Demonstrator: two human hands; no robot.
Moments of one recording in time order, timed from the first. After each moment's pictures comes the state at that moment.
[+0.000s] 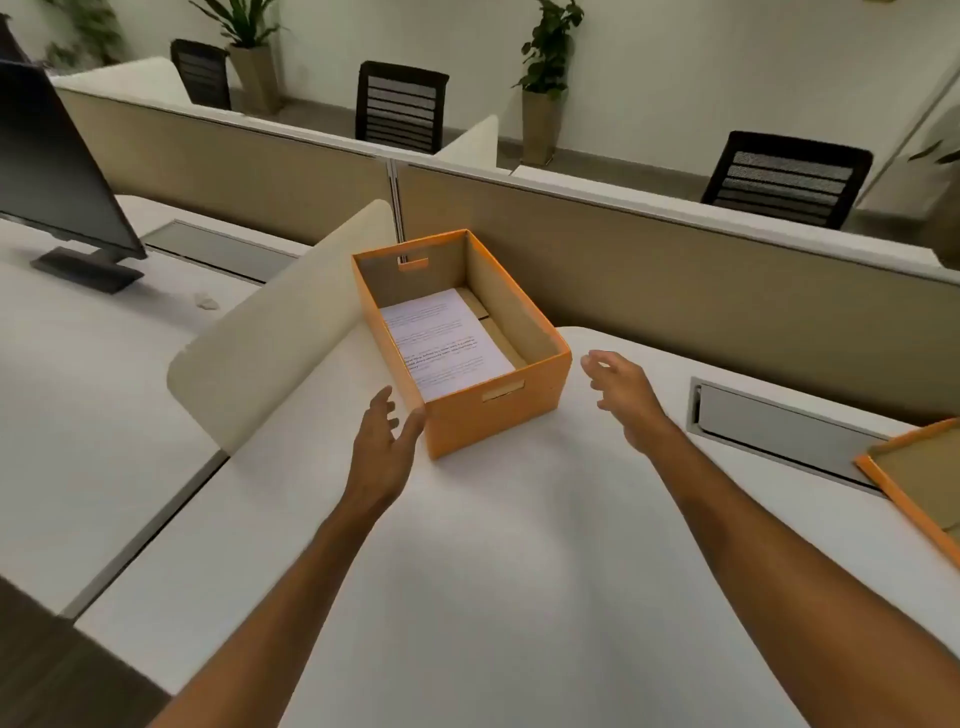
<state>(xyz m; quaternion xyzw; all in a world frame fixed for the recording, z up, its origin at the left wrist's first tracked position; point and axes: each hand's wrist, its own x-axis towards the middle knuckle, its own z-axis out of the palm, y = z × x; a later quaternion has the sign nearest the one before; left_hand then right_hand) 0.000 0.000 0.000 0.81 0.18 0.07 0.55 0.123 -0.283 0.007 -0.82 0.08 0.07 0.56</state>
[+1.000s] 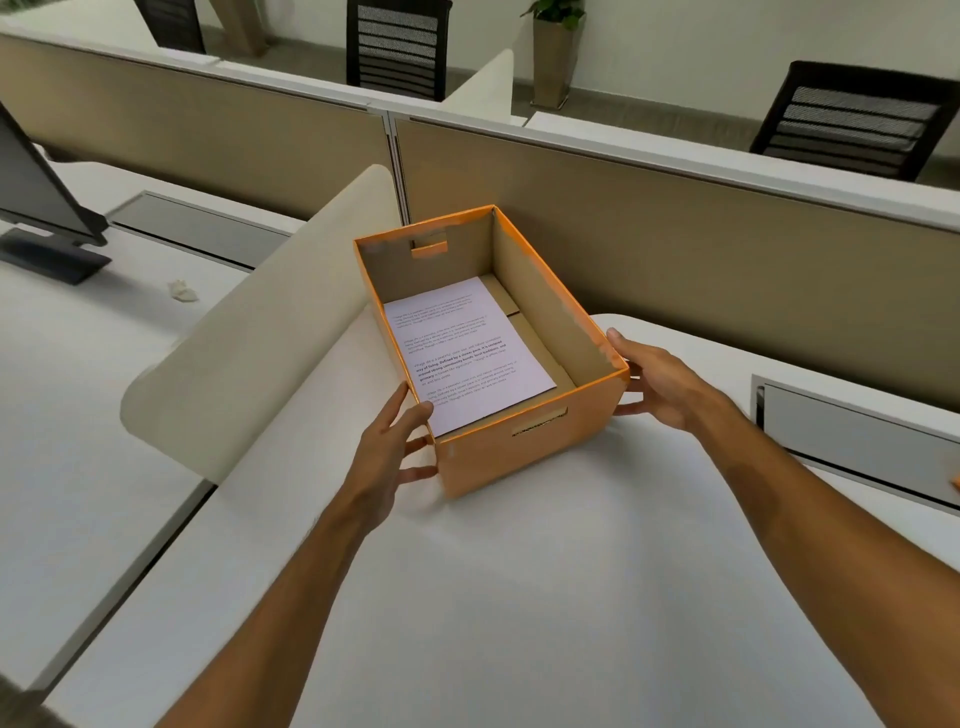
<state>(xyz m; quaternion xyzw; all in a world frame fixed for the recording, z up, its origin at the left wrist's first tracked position) 0.083 0.040 -0.033 0.65 0.24 -0.09 0.72 0.223 -0.281 -0.034 -0.74 0.10 0.26 0.61</state>
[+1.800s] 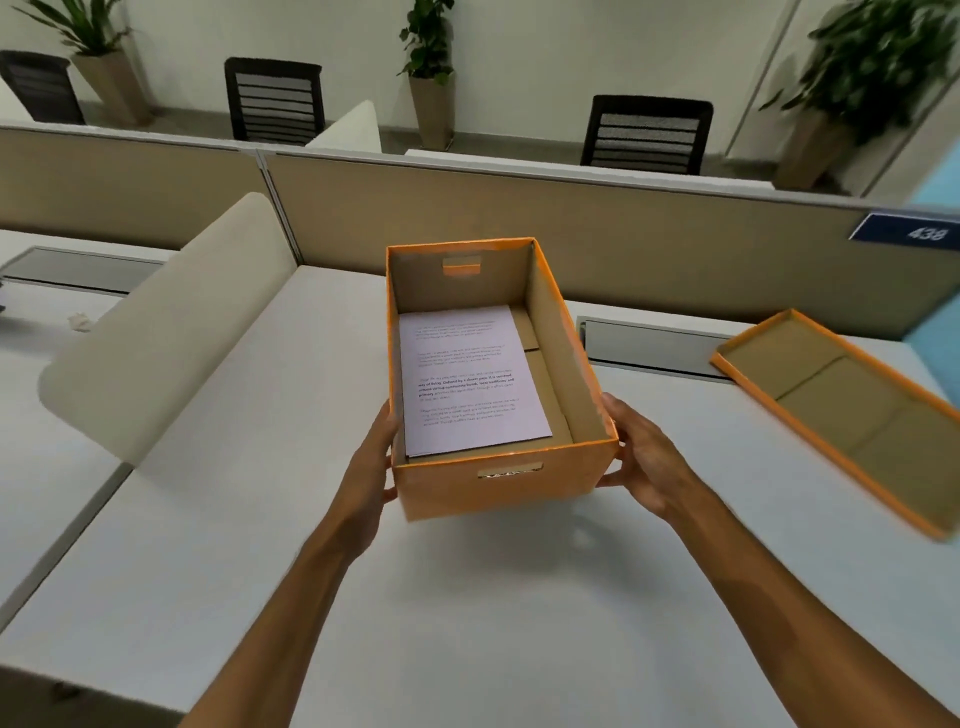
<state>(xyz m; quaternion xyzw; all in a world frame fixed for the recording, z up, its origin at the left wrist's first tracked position) -0.087 -0.105 0.010 0.70 0.10 -0.14 0.70 -0.079 -0.424 -0.002 -0.65 0.15 0.14 0.73</state>
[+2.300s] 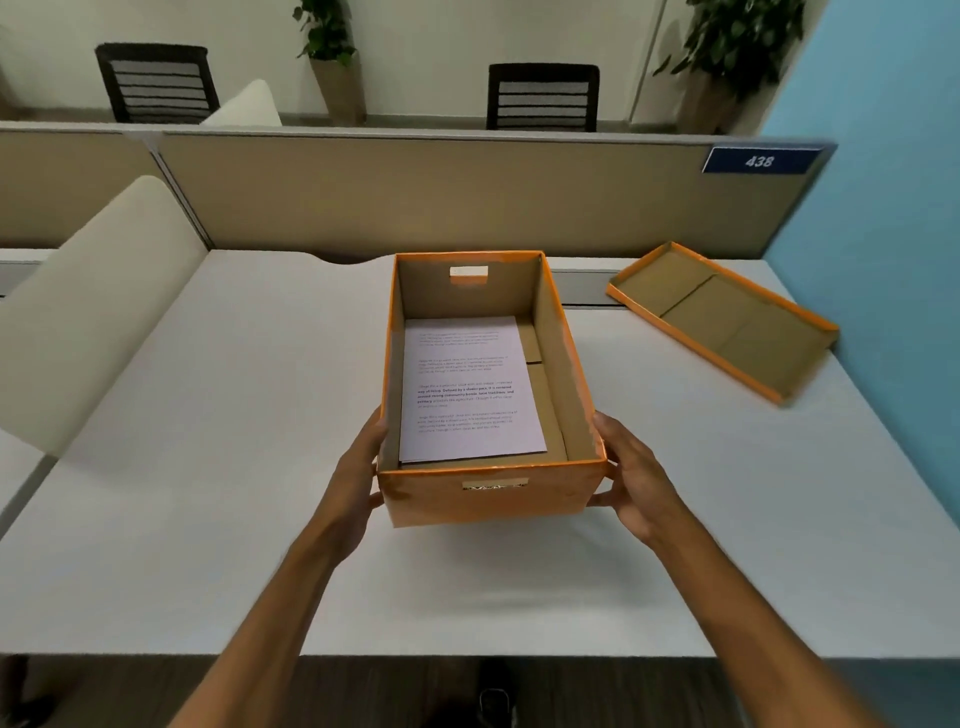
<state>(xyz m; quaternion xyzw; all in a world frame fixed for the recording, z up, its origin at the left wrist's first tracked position) -0.193 -0.160 0.001 0.70 0.05 -0.22 0.68 -0.261 -0.464 -0.017 -0.62 0.22 0.05 0.75</state>
